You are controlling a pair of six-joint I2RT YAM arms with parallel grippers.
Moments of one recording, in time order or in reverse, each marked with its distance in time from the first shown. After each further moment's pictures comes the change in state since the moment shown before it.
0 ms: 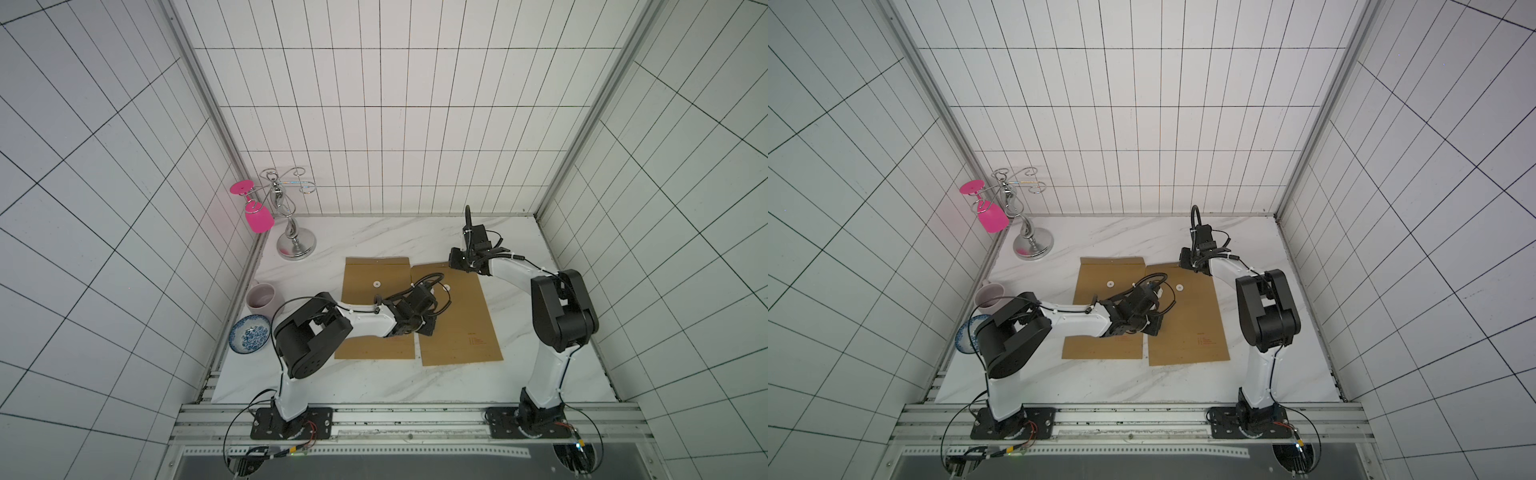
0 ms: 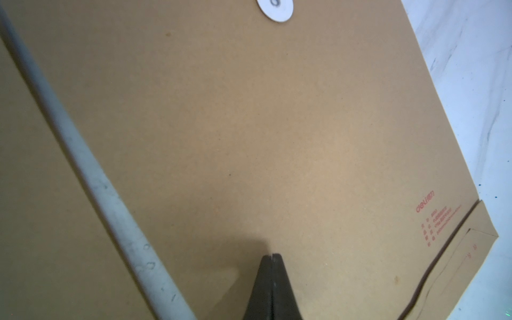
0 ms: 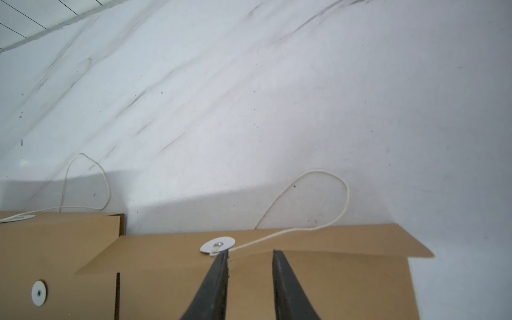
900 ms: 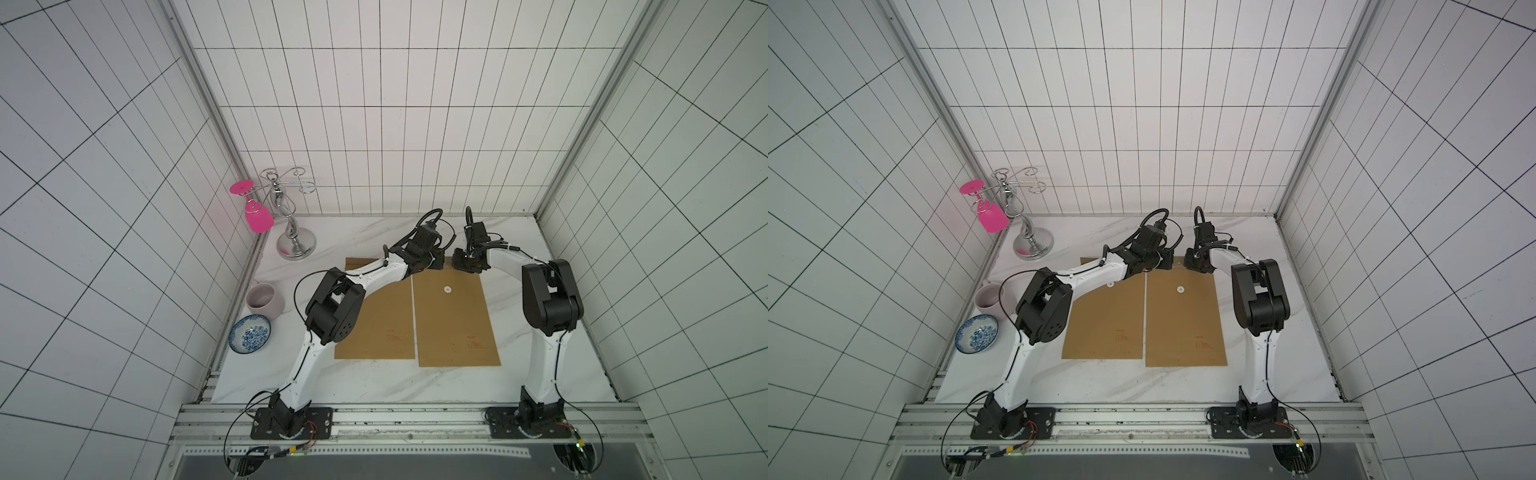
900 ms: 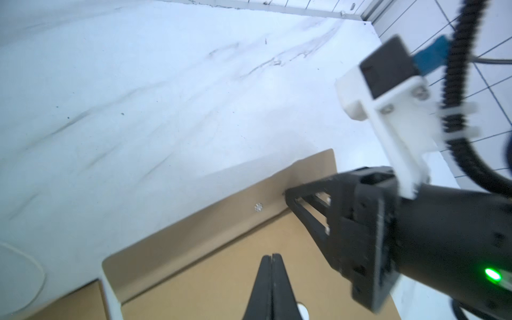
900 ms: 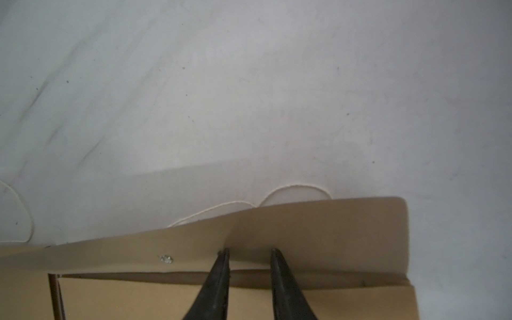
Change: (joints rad) left arm 0.213 0.396 0.792 -0.186 0.018 0.091; right arm -0.056 0.126 0.112 -0.155 -0.028 0.029
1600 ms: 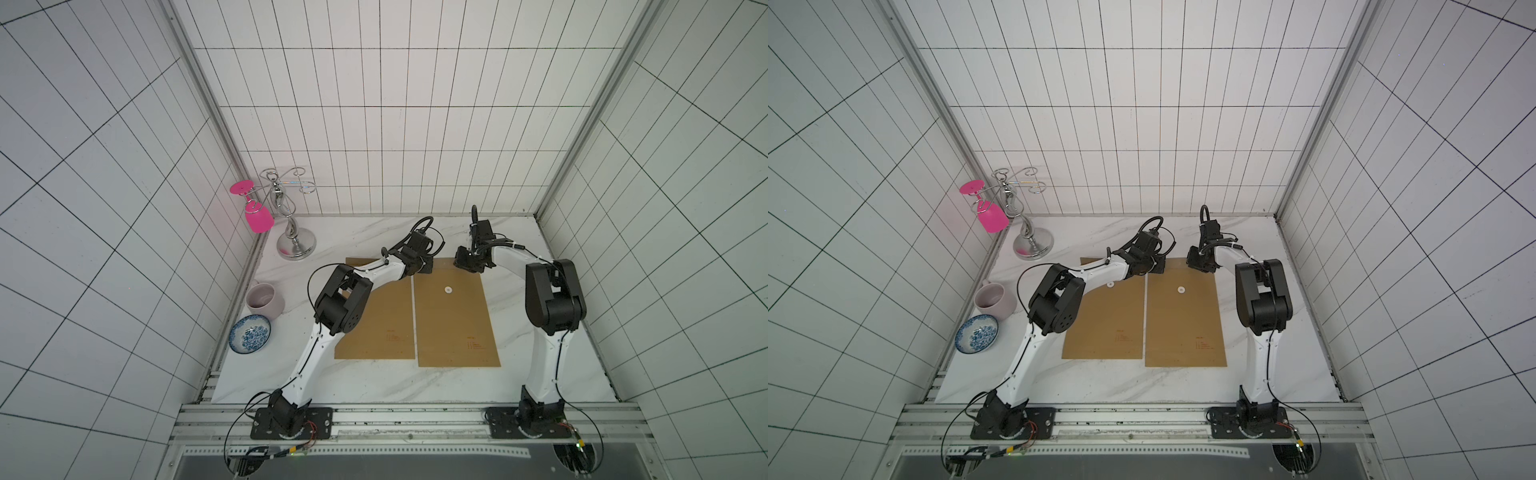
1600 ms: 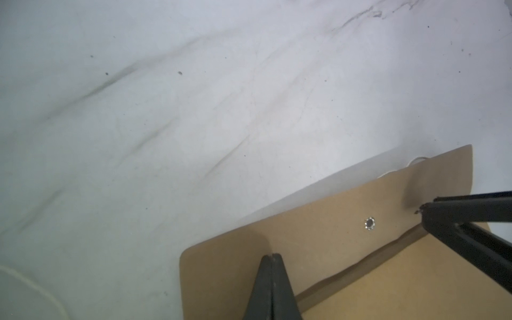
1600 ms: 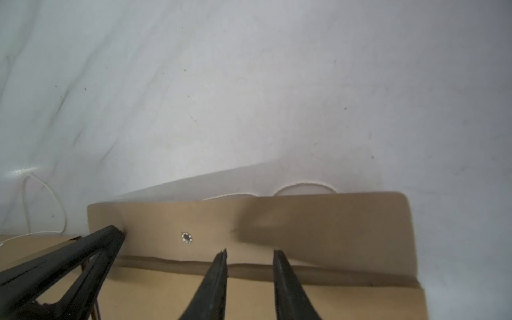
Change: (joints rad) left arm 0.055 0.124 0.018 0.007 -0.056 0.039; right arm -0.030 0.000 0.032 -0.034 -0.105 0.024
